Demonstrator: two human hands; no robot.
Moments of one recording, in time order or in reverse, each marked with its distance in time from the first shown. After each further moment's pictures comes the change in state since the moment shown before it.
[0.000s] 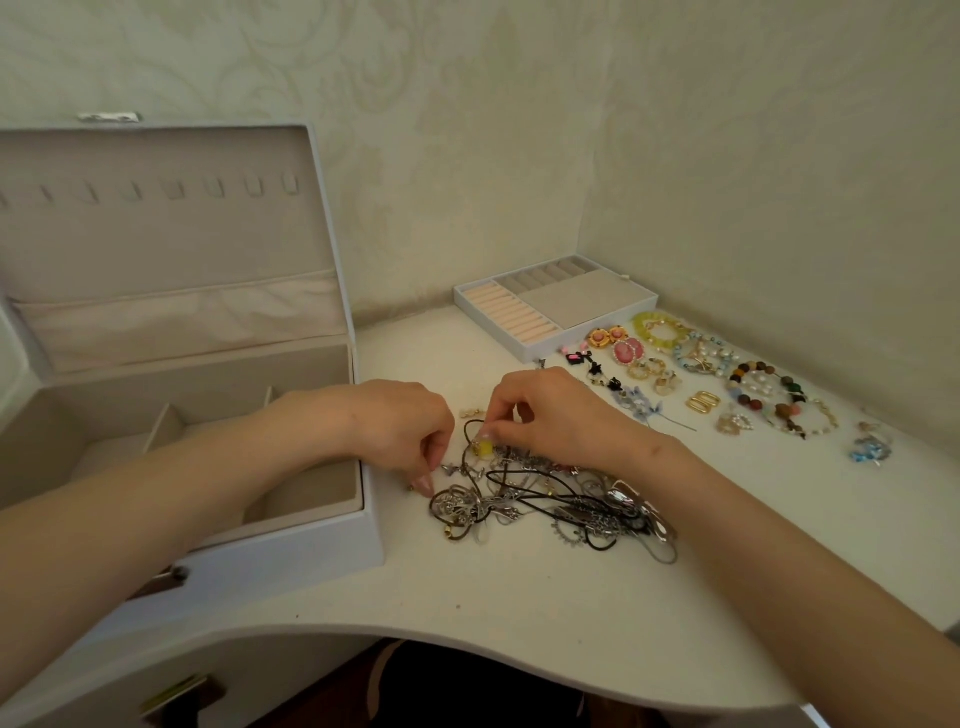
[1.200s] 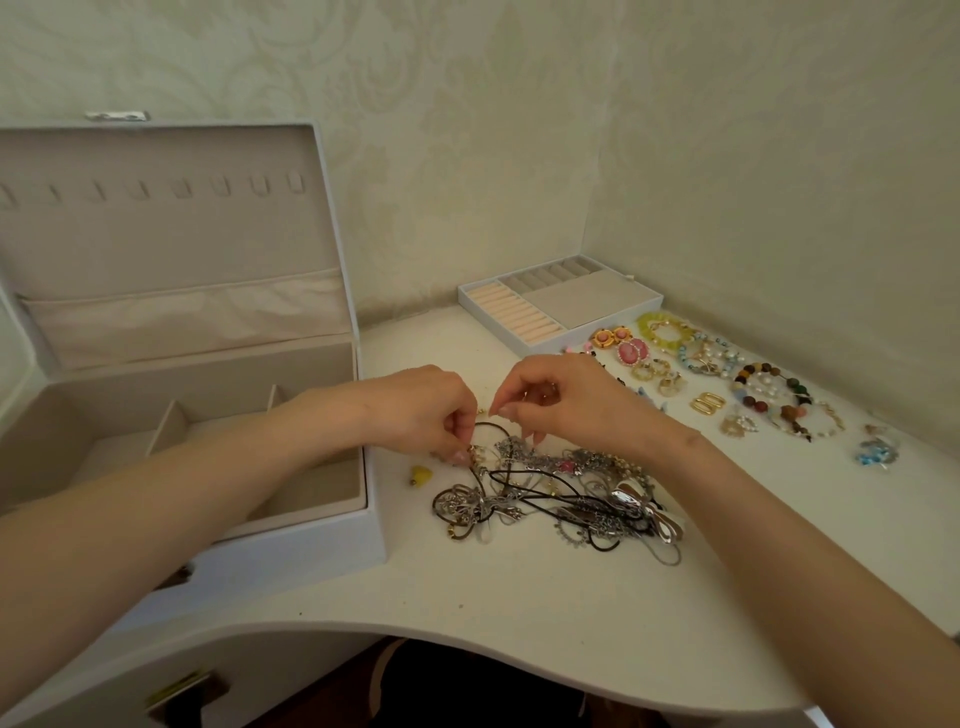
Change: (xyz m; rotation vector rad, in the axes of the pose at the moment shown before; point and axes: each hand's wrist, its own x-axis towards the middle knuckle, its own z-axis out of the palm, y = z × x) left_hand 0.006 0.007 -0.004 -0.144 0.126 0.025; right_hand -0.006 -0.002 -0.013 0.359 0.062 0.089
